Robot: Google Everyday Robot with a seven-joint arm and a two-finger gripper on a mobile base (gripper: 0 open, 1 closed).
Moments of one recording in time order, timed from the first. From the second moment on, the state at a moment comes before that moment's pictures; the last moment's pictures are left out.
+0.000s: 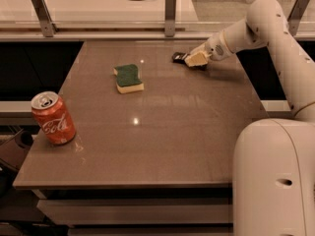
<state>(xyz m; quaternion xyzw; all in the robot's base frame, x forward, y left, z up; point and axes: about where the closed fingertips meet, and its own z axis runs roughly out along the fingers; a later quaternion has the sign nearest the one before) 0.777 -0.131 0.821 -0.46 0.78 0.24 0.35</state>
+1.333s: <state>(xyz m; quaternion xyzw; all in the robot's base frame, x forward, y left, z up) 0.779 -0.140 0.858 -0.46 0.78 0.20 0.37</state>
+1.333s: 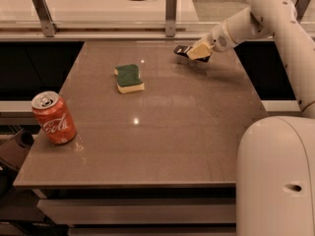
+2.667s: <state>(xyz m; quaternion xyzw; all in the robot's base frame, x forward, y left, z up) 0.732 -0.144 0.937 -0.49 0.76 0.18 0.39</state>
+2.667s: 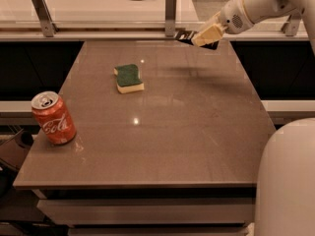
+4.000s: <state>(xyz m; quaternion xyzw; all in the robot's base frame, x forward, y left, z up) 0.615 -0.084 0.928 -0.54 0.72 0.20 0.38</state>
